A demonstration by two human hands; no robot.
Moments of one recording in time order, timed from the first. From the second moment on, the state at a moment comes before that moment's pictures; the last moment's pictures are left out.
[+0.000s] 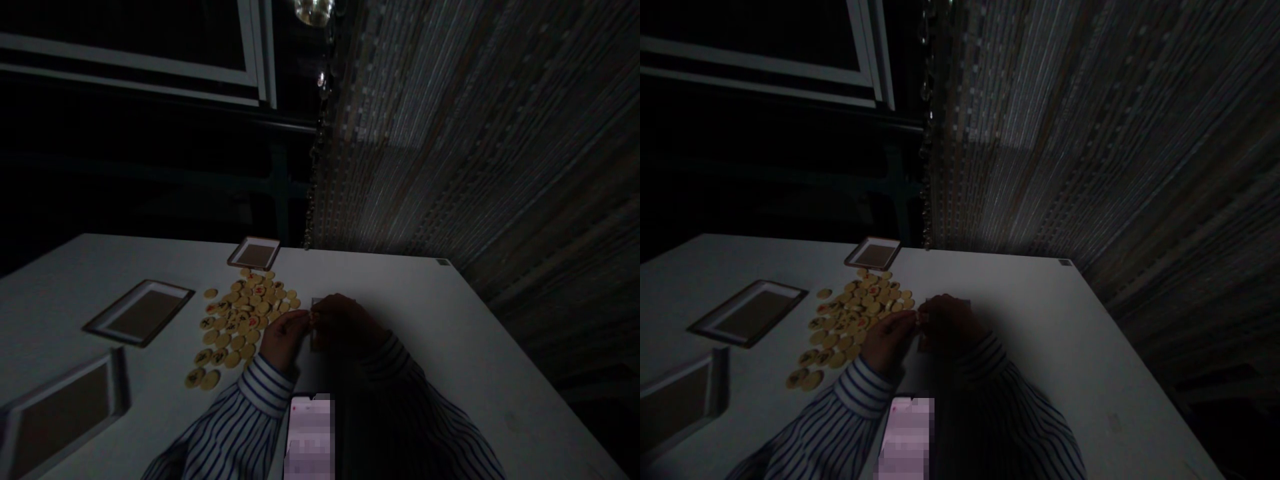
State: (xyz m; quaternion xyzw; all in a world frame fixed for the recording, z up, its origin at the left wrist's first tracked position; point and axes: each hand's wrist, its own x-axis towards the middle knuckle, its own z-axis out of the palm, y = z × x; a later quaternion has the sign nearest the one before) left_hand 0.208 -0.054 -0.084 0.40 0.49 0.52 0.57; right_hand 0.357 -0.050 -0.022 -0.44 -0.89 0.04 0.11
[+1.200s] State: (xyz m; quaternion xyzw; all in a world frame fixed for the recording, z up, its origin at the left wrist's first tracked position) left_hand 0.203 -0.053 -0.105 0.62 0.55 0.42 0.37; right_hand 0.359 -0.040 -0.052 -0.52 -0.85 0.04 -0.06
